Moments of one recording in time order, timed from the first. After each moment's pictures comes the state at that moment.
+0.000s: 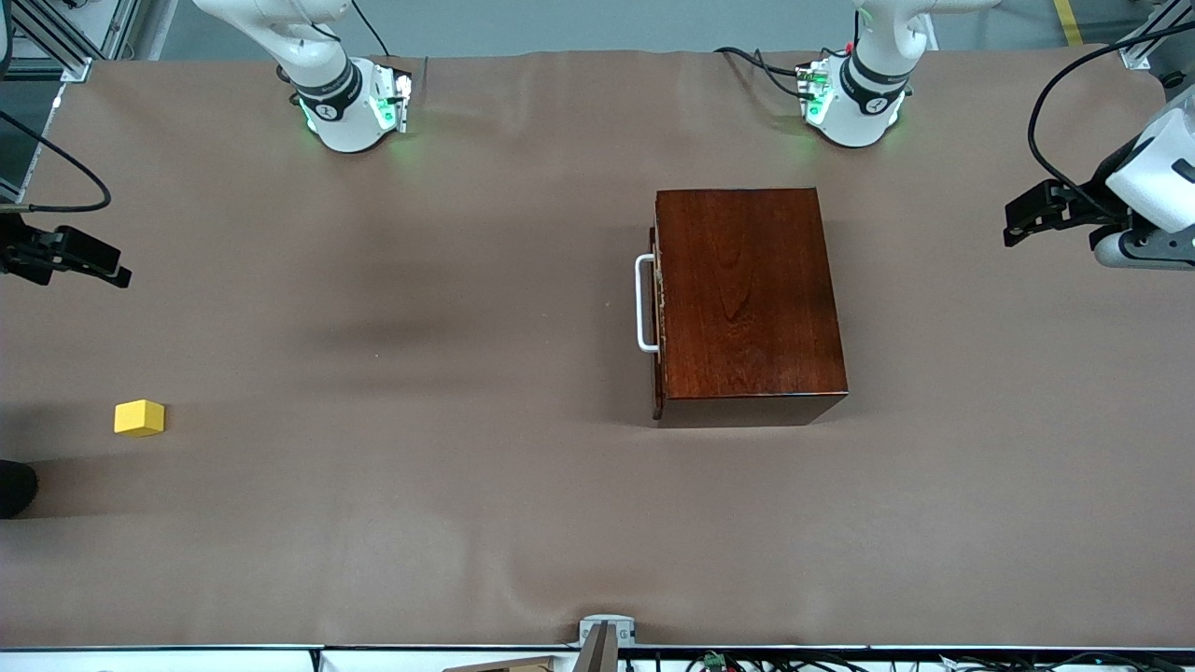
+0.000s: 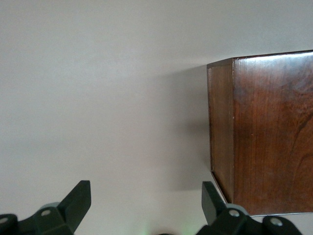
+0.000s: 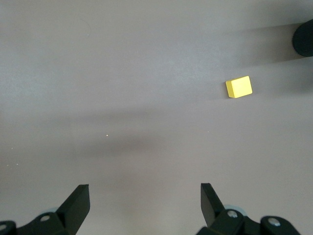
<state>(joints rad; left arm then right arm) 0.00 -0.01 -0.06 -1.60 0.02 1.53 0.02 -0.08 0.06 -0.02 -1.54 0.02 1.58 -0.04</state>
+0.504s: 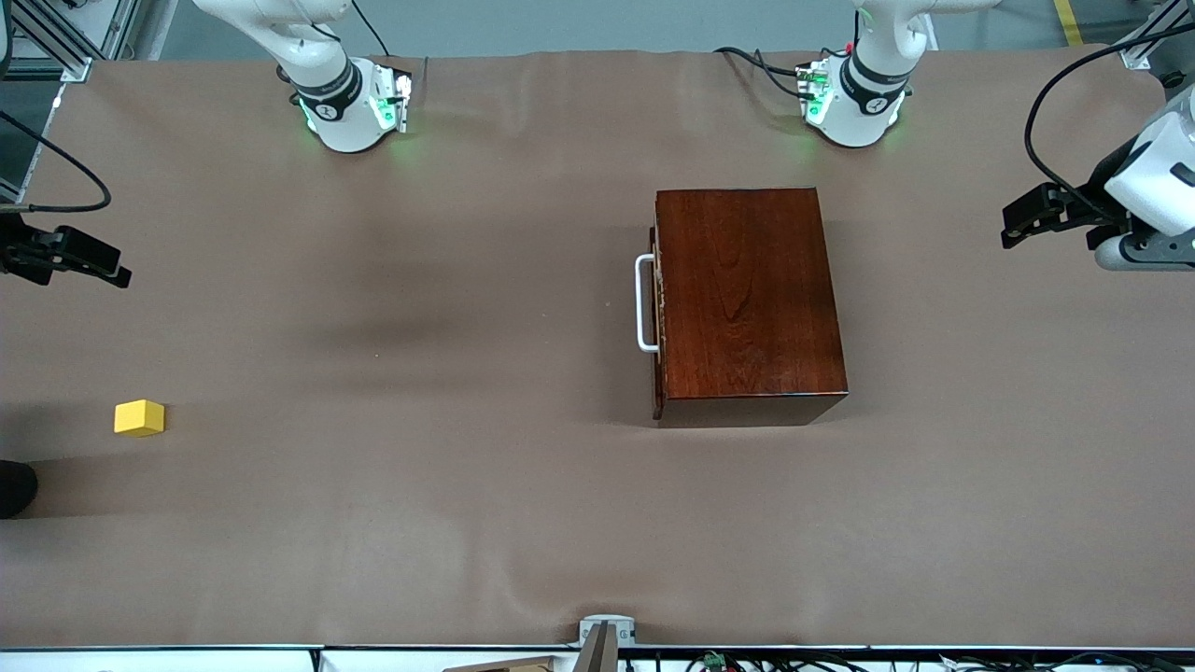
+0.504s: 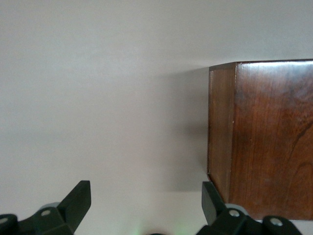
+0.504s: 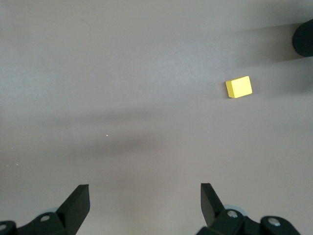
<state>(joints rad) 0.00 -0.01 -0.06 -1.60 0.02 1.53 -0.07 -0.08 0.06 -0.02 -1.54 0.02 1.58 -0.04</state>
